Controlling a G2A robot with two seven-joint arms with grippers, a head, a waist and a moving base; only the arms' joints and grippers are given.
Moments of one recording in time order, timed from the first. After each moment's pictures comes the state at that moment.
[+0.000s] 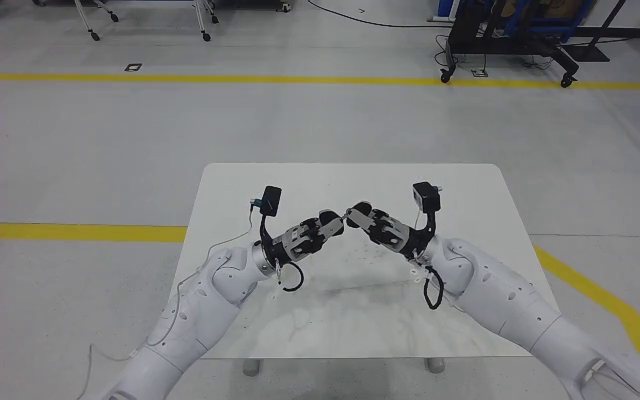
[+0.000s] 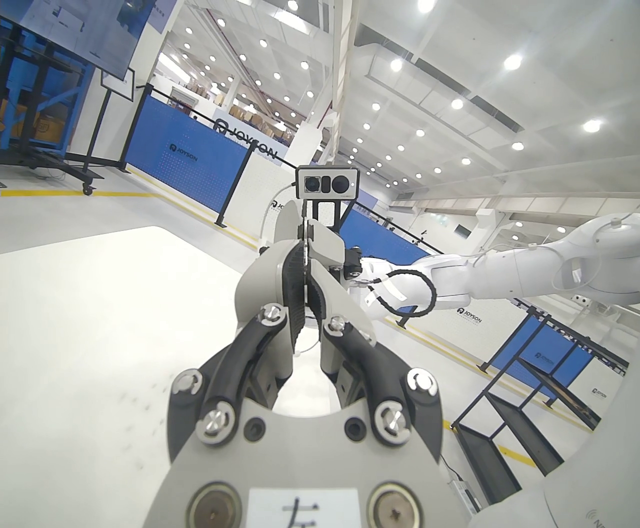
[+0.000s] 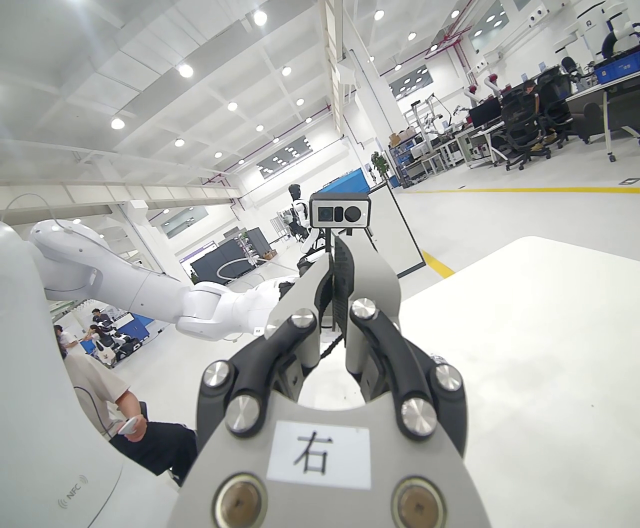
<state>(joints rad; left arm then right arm) 1.04 -1.22 -0.84 -1.23 0.29 -1.01 -0.08 -0.93 -0.94 0.57 -1.28 -0.20 -1.01 -0.26</state>
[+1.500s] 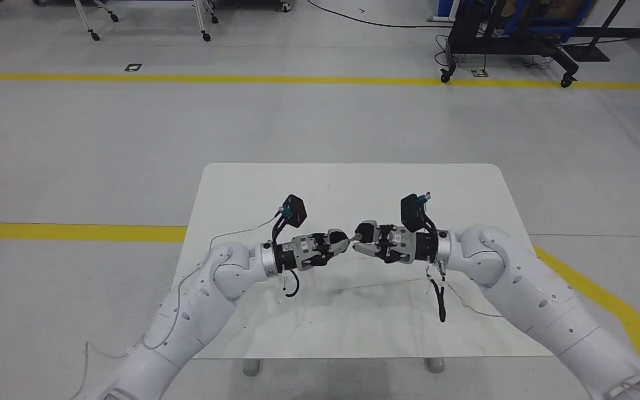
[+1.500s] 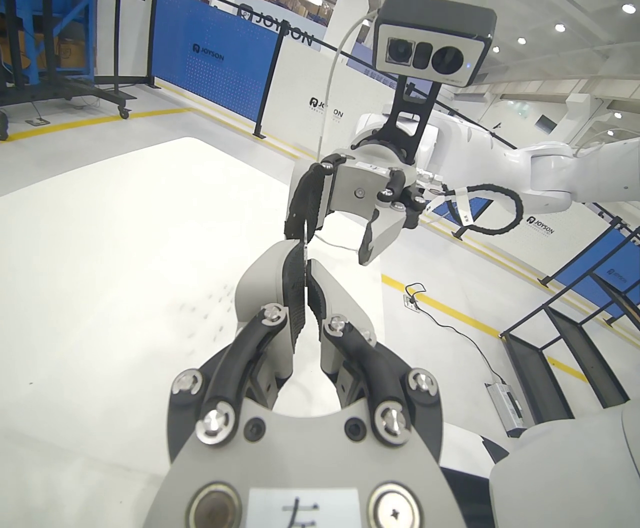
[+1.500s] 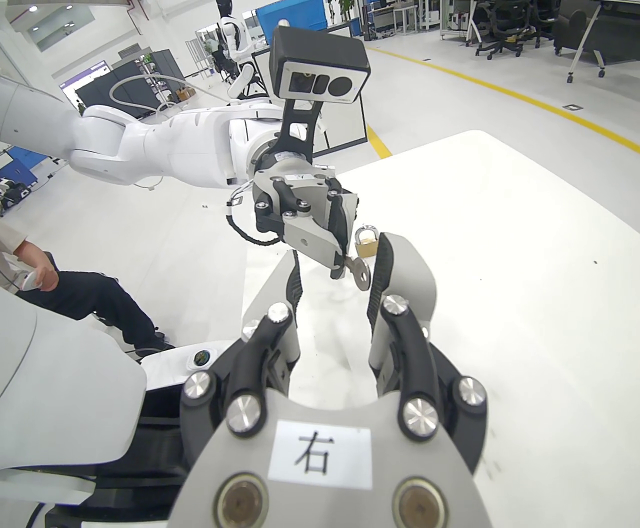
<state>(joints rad) 1.02 -1.21 -0.85 -1.24 0.53 -0.91 -0.25 -1.03 -0.85 0.83 -1.42 -0.50 -0.92 0.17</state>
